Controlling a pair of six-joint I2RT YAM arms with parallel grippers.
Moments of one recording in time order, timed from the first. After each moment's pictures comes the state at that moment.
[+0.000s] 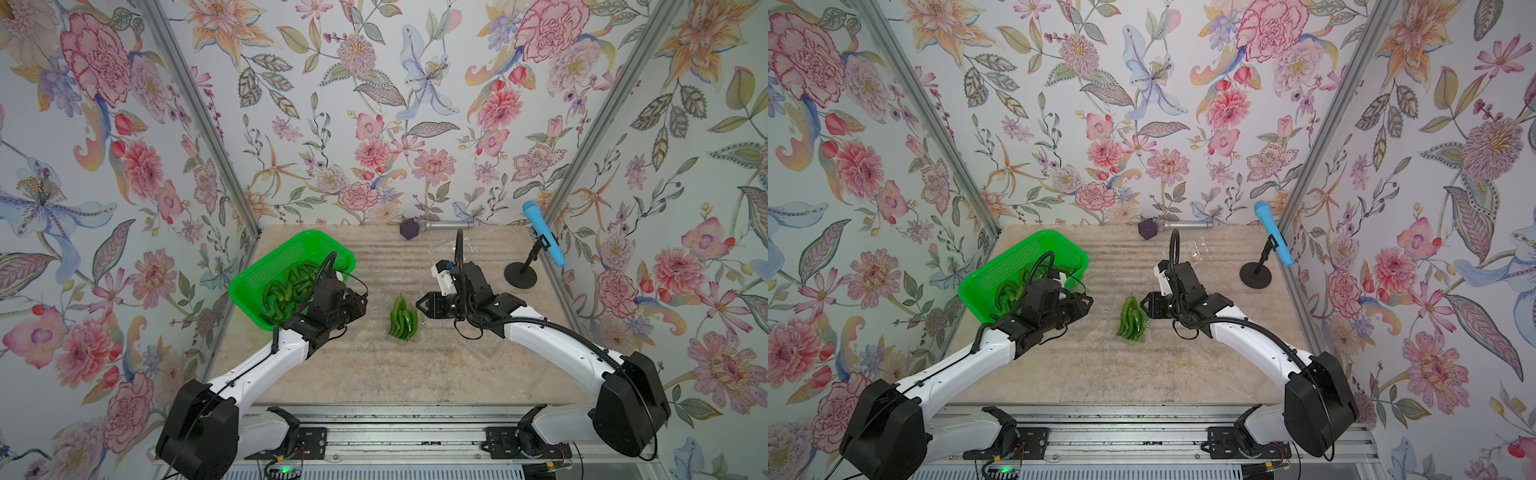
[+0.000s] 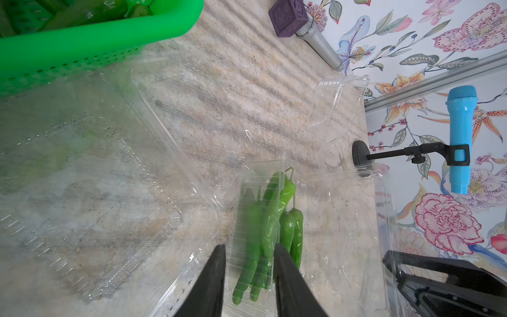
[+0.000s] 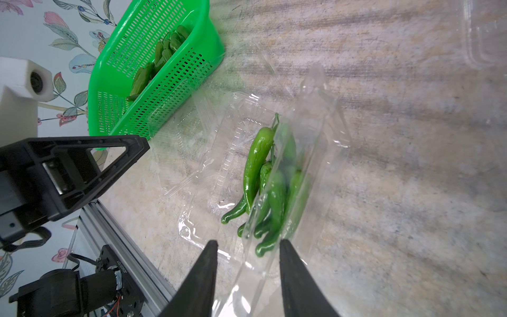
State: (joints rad) left arm -0.49 1.23 0.74 -0.14 0.08 -0.84; right arm 0.63 1.38 1.01 -0.37 -0.25 0.51
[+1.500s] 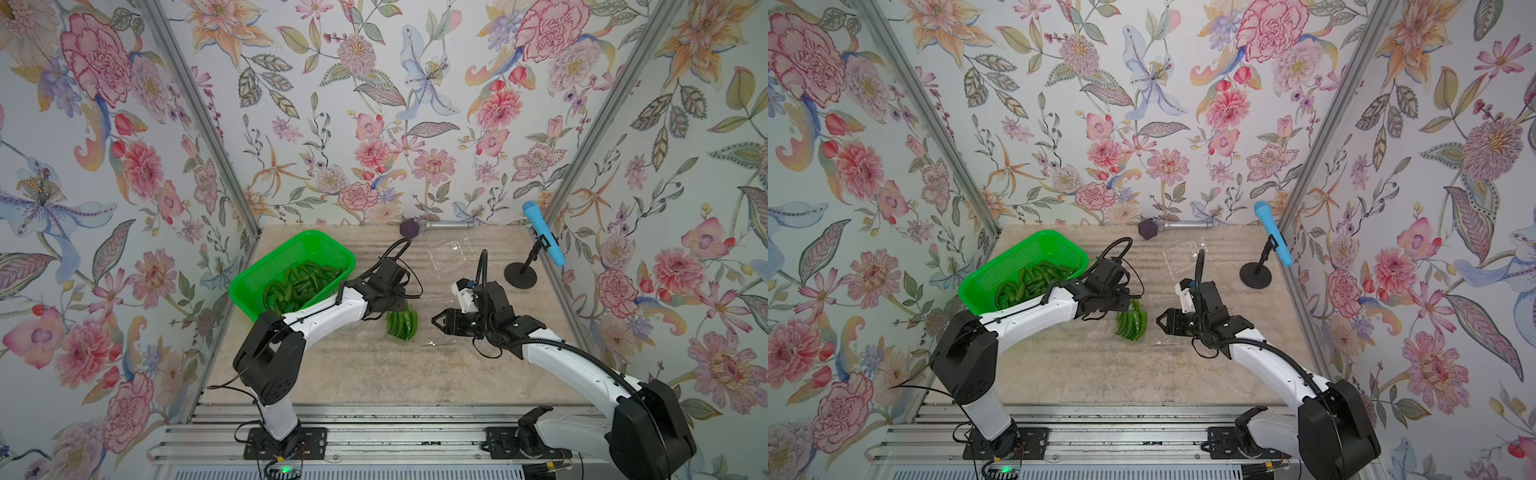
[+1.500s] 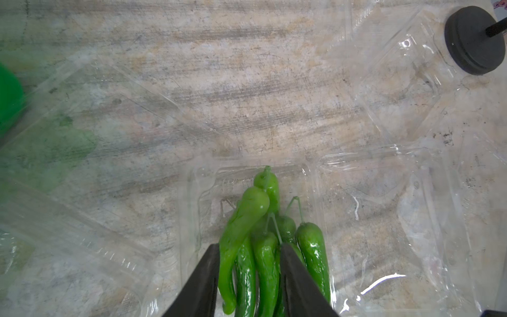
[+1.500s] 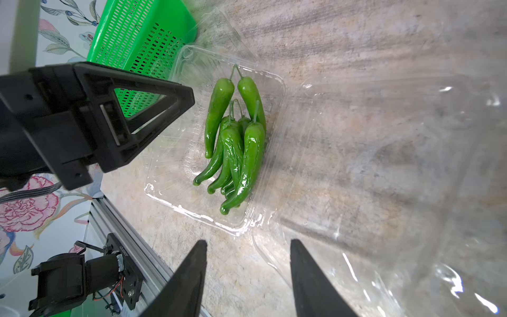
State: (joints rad) left arm -0.71 1.77 1.29 -0.47 -0.11 -0.49; right arm 0.50 1.23 0.74 -0.28 -0.37 0.54
